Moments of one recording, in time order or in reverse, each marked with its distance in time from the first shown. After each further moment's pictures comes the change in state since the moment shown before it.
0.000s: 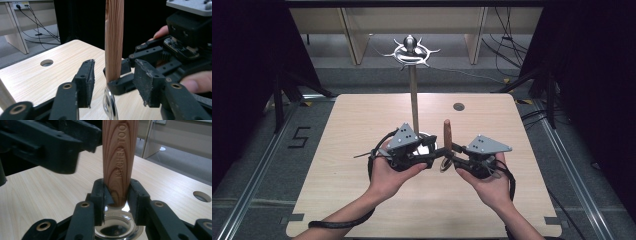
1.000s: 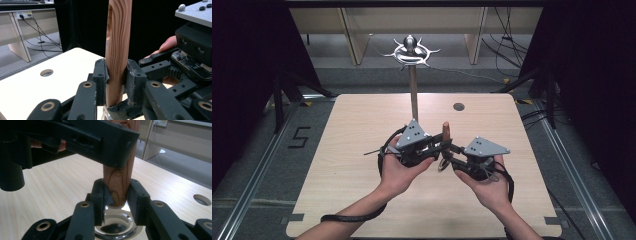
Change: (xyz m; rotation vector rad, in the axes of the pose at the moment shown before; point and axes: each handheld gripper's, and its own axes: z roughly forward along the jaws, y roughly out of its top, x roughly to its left) left arm -0.004 0.006 0.017 -0.051 0.012 0.014; right arm 0.007 0.000 -0.001 0.006 0.001 0.002
